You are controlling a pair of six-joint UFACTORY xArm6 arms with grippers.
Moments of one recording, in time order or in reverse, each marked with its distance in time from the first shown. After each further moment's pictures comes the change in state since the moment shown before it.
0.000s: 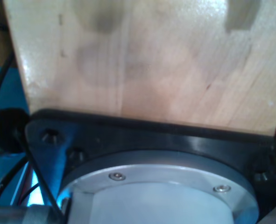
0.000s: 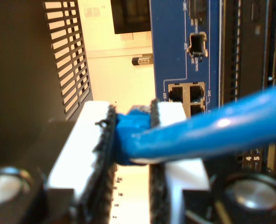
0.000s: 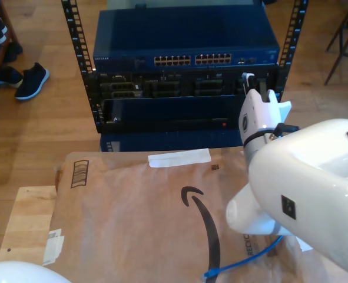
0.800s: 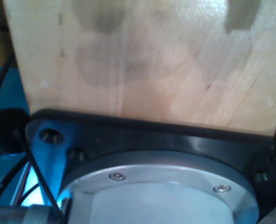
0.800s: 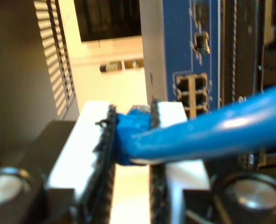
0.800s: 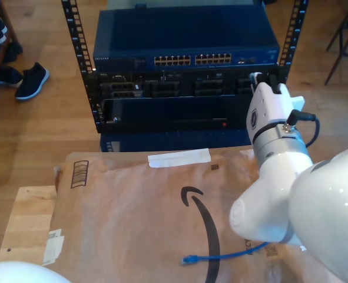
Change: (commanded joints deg) left arm 0.0 0.0 0.0 0.0 0.1 0.0; right arm -1.8 -15.9 11.3 -2.5 11.3 -1.8
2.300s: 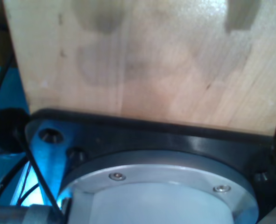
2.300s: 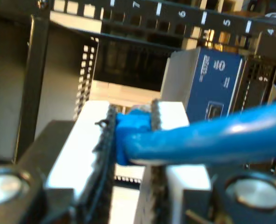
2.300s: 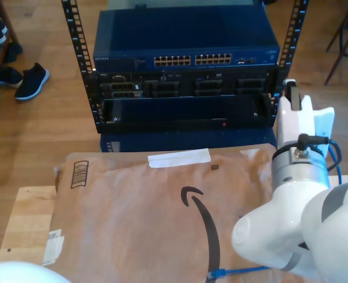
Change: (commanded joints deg) left arm 0.0 -0.1 -0.1 0.0 0.0 0.0; right arm 10.4 -14.4 9.4 20.2 1.6 -33.5
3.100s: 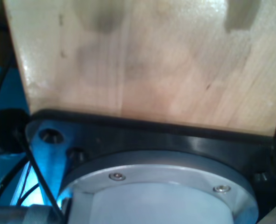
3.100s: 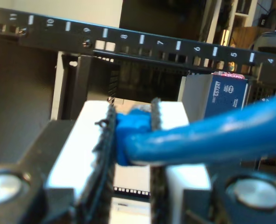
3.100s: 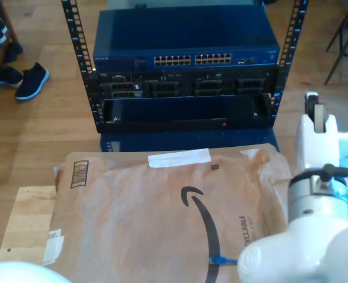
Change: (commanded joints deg) left arm 0.0 0.0 0.0 0.0 0.0 0.0; right arm 3.8 -2.0 3.3 7.9 -12.3 9.1
